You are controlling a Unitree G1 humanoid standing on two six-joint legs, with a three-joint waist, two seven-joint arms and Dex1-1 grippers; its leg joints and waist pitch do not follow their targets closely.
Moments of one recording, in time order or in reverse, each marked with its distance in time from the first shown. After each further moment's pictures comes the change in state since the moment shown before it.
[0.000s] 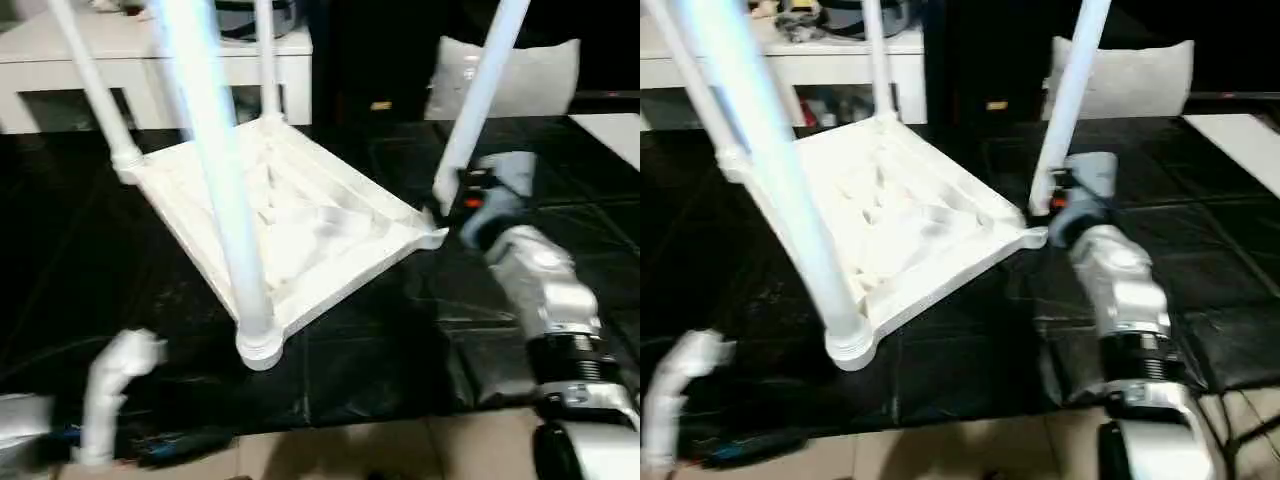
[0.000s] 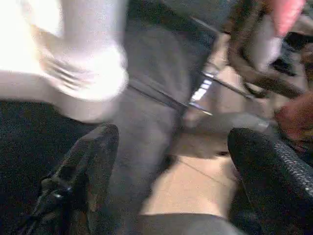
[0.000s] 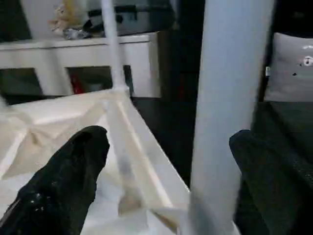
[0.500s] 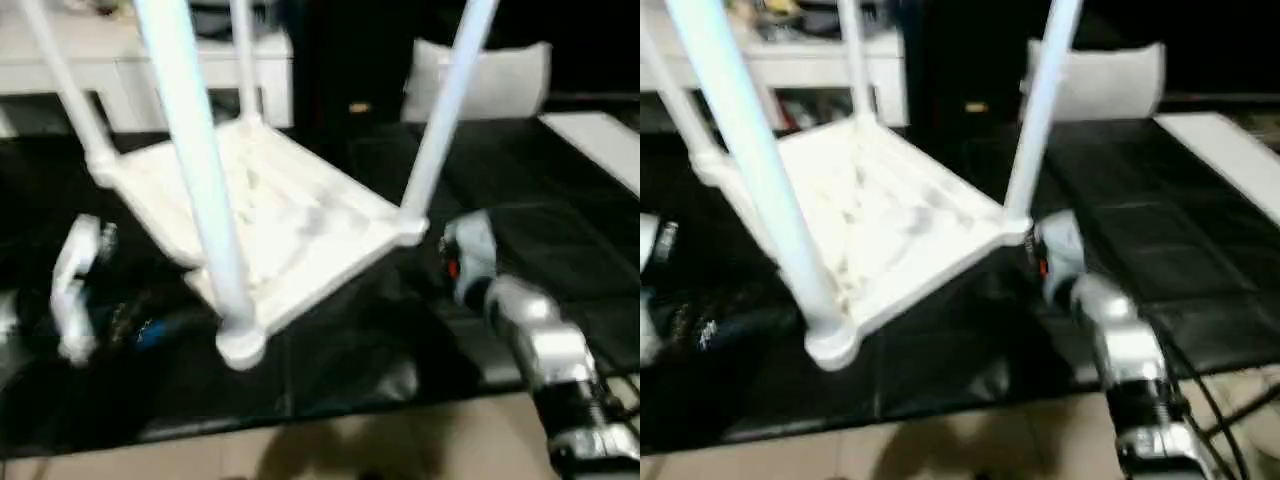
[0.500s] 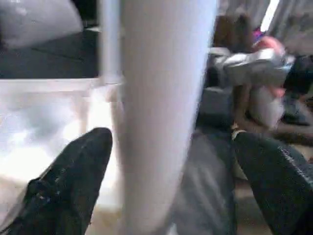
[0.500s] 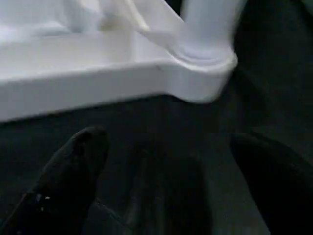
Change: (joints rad) left arm -0.399 -0.106 -0.079 0.181 -0.083 -0.026 0.009; right arm 0.164 -0.031 0.166 -0.003 -0.155 0.161 -0.040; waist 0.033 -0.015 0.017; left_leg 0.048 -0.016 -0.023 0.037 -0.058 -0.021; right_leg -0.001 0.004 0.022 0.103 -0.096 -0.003
